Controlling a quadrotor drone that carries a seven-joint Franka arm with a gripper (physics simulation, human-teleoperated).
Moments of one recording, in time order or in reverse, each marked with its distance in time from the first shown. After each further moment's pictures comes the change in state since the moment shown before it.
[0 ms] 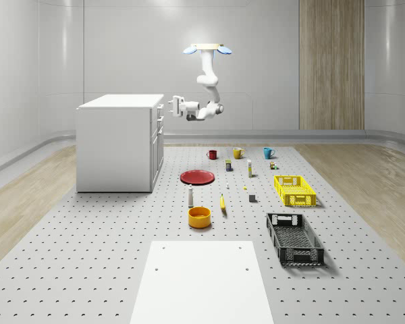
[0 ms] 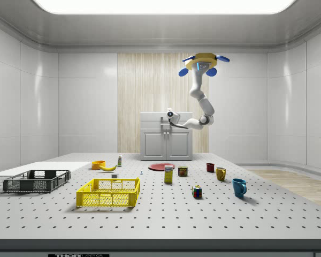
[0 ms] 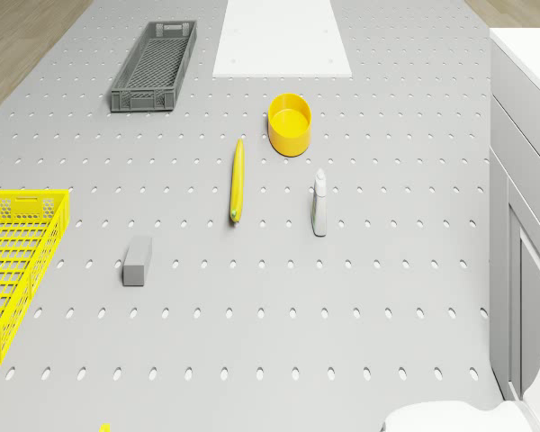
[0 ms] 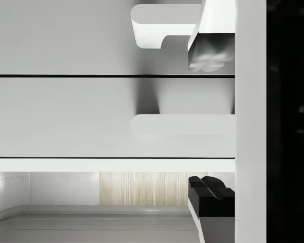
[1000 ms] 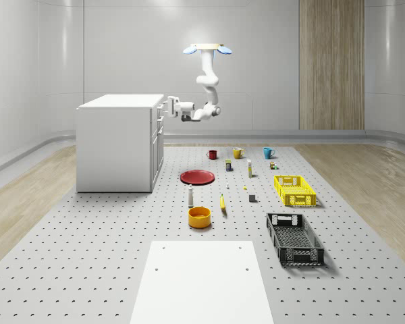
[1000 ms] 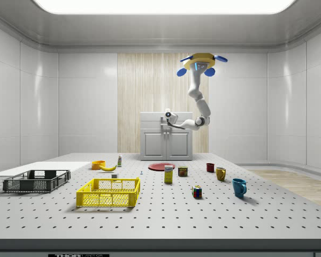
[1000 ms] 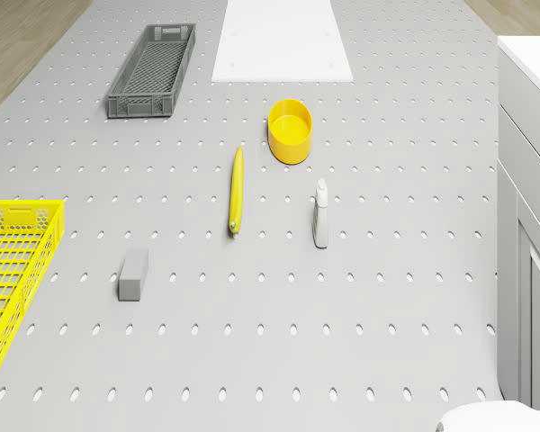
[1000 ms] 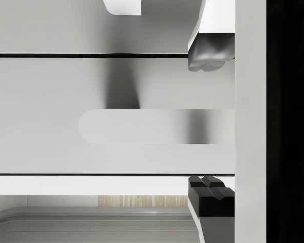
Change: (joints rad) arm -0.075 0.100 0.152 0.085 0.108 0.023 -0.029
